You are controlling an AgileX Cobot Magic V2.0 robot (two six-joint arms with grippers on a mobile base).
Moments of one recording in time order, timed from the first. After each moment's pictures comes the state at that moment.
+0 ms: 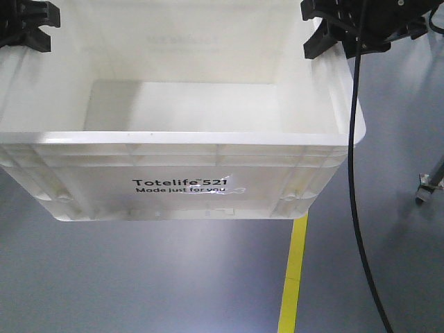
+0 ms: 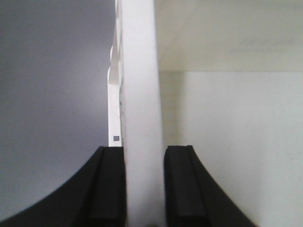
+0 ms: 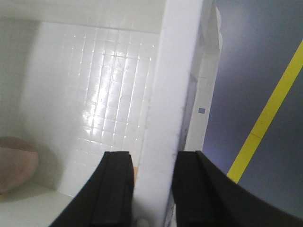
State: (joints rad) left arm -0.14 1.43 -1.50 -0.06 0.97 -0.11; right arm 0.22 1.66 -1.76 0.27 1.22 -0.05
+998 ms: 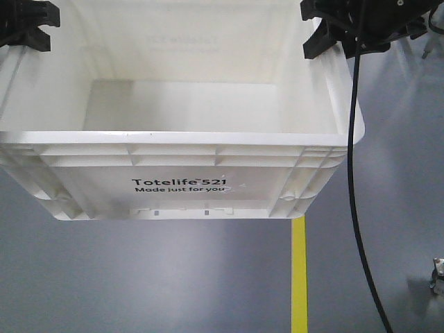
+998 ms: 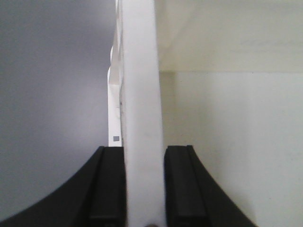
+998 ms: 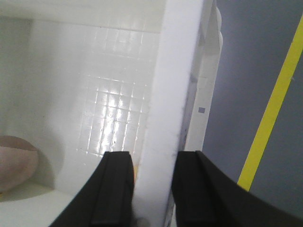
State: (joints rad) left arm -0.14 1.43 -1.50 -0.06 0.97 -0.11; right arm 0.22 1.66 -1.76 0.28 1.22 -0.05
